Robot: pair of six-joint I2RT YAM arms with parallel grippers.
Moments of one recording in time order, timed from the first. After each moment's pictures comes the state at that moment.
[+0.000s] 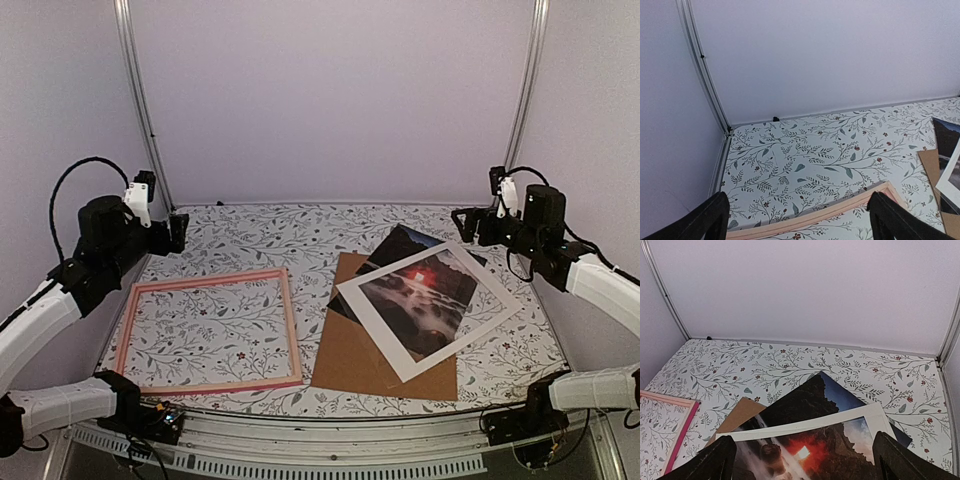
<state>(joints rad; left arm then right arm) -0.33 0.86 0.72 -0.10 -0.26 0.01 0.25 1.10 0.78 0.04 -0.13 0.12</state>
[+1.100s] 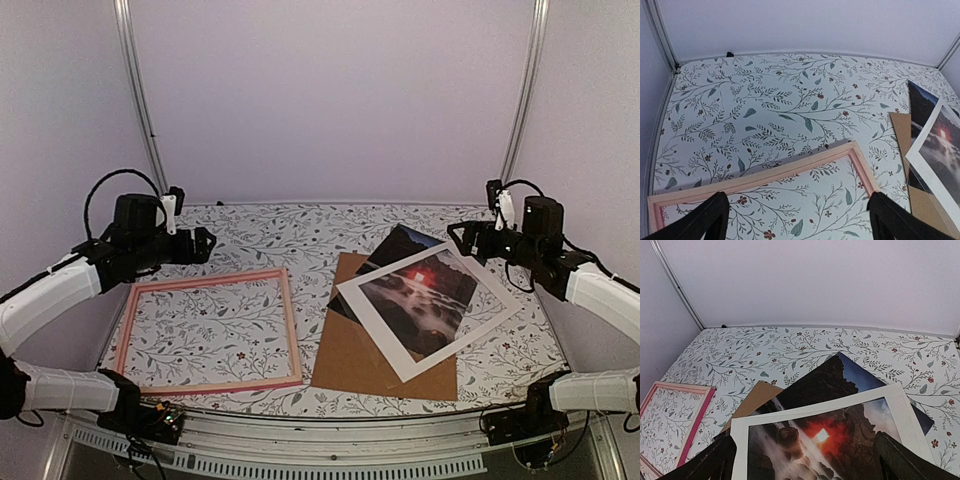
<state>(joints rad) -0.34 1.07 0.82 -0.27 -0.07 -0.19 0.25 1.07 0.71 0.02 -0.21 0.18</state>
